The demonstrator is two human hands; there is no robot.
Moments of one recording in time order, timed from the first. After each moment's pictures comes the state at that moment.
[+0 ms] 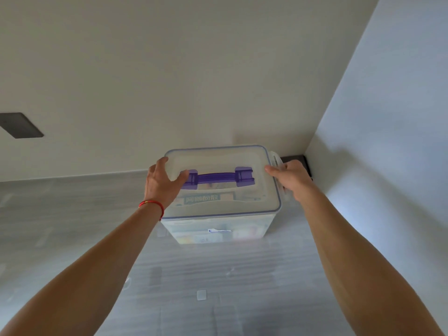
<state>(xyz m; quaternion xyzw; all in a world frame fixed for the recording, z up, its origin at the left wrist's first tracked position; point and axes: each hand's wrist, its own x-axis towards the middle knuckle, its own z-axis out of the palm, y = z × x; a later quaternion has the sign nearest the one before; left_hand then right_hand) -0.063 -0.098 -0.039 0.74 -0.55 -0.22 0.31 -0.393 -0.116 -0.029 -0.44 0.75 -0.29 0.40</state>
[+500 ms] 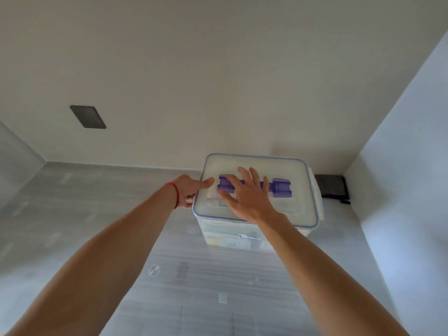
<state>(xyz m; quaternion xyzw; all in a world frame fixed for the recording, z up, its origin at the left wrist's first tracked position) -0.015 -0.096 -0.020 0.73 -0.31 -0.57 0.23 -0.221 -0.083 -0.034 -0.81 0.55 -0.08 0.17</state>
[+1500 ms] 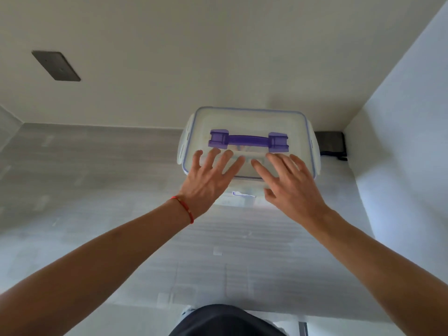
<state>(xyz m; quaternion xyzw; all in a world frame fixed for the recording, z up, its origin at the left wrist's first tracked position) -0.092 0.005 -0.042 0.53 -0.83 0.15 0.00 -0.331 -0.010 -0.055 -0.88 0.44 -0.10 -0.18</state>
